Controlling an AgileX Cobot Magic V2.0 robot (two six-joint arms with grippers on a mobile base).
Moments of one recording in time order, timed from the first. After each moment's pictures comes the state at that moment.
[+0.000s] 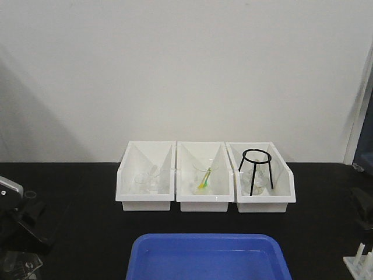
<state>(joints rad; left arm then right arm) -0.12 1.40 -0.67 -0.01 -0.36 0.31 0.00 0.96 -0.62 -0.02 -0.09 -0.06</state>
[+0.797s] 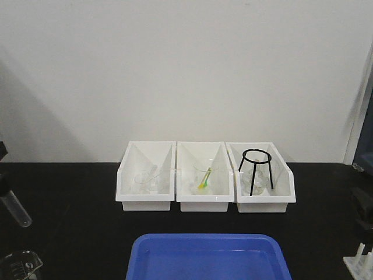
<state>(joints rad) -0.12 1.06 -0.67 -0.01 -0.36 -0.25 0.00 0.96 -0.62 -0.02 -0.09 -0.06</state>
